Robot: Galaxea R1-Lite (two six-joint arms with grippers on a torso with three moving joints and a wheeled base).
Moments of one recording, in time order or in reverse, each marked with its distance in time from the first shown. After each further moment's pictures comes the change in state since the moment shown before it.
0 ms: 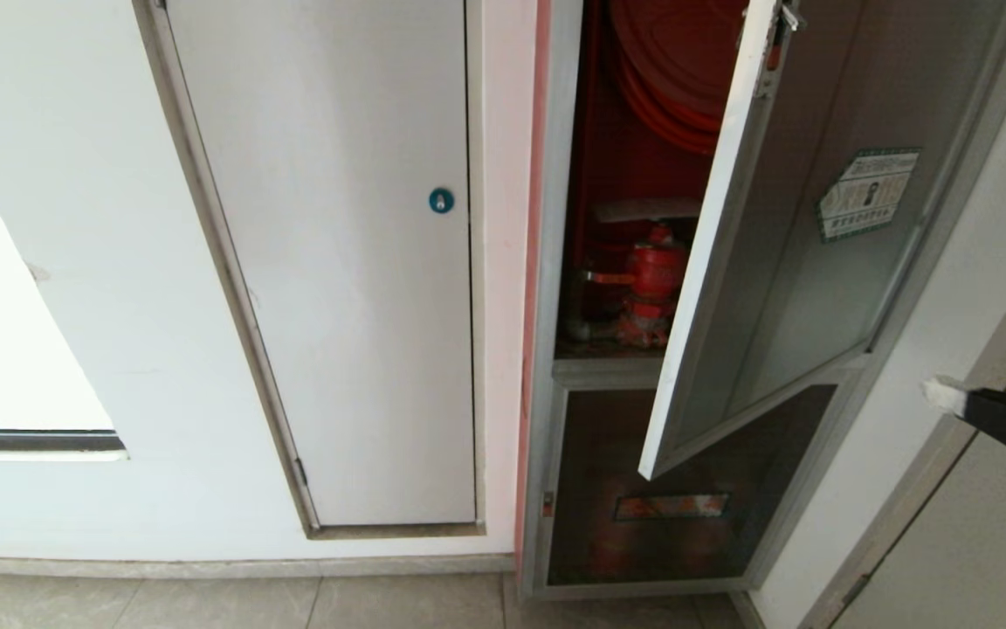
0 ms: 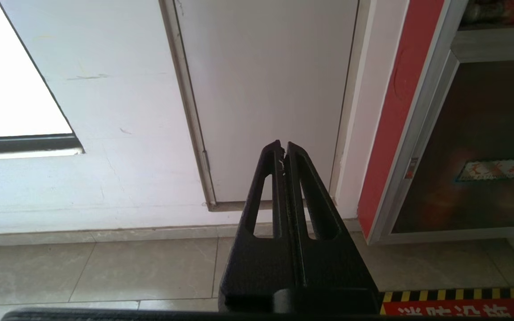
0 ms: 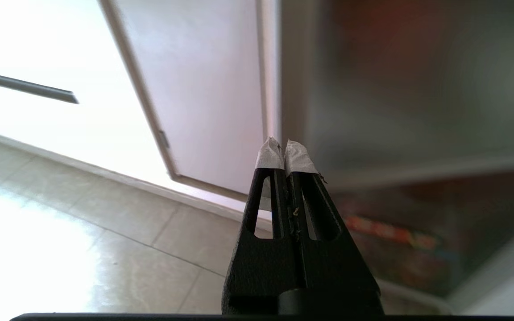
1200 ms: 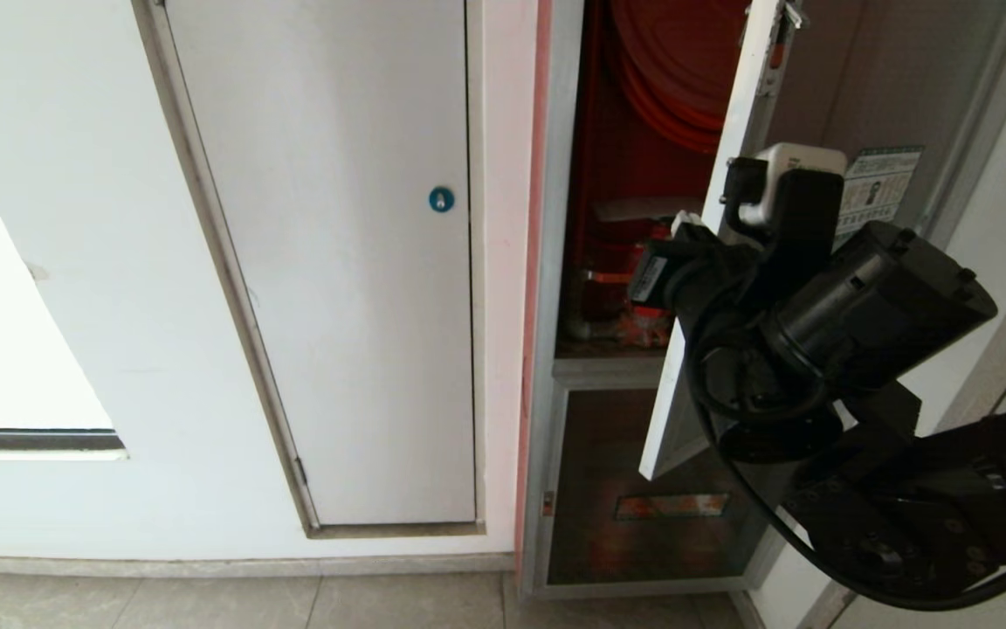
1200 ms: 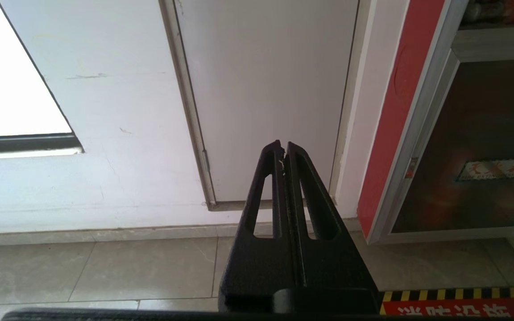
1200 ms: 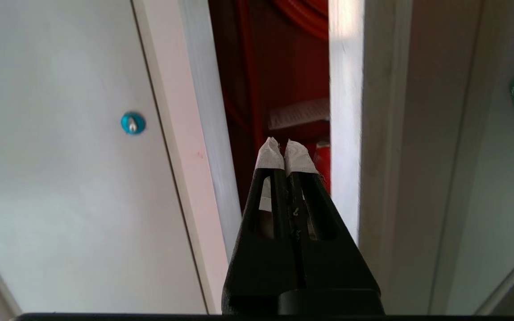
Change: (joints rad) left arm 0.000 0.000 0.000 0.000 -0.001 0.000; right arm 0.541 0.877 -0.358 -1.080 -1.015 -0.250
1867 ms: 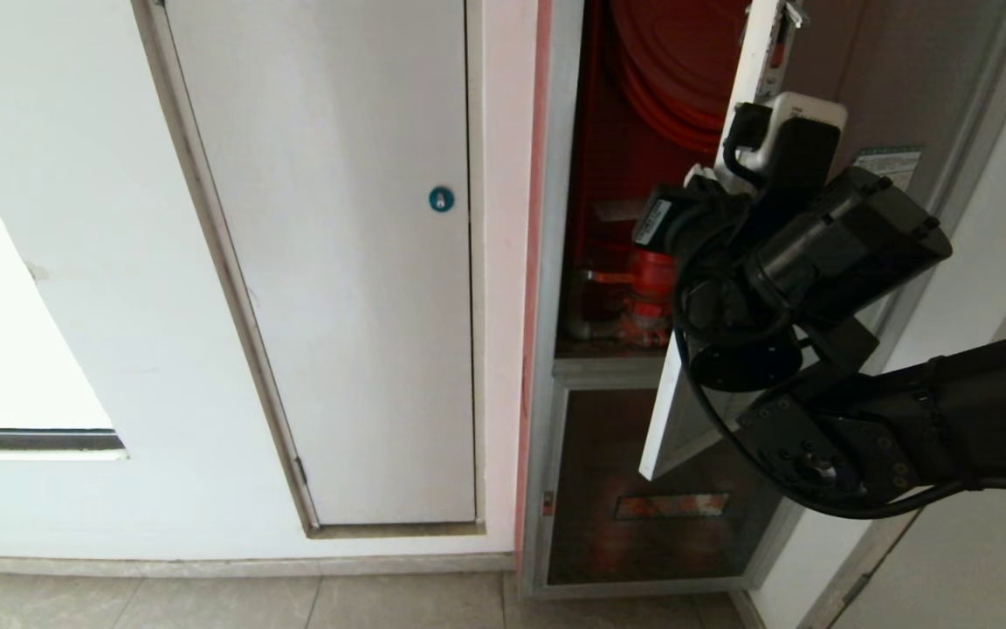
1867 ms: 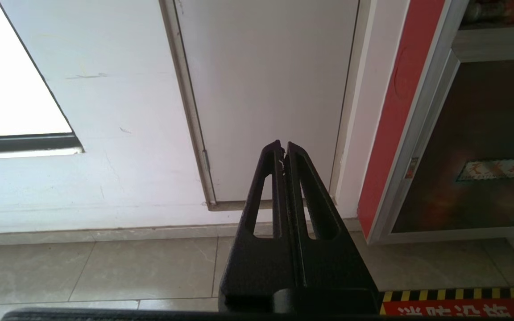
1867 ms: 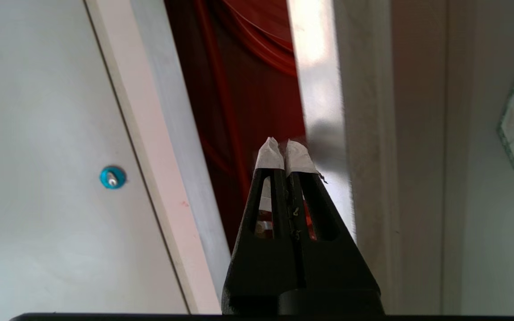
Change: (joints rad) left arm 0.000 0.000 0.000 0.000 0.000 0.000; right arm -0.070 0.075 -0.189 0.009 -0.003 -0.003
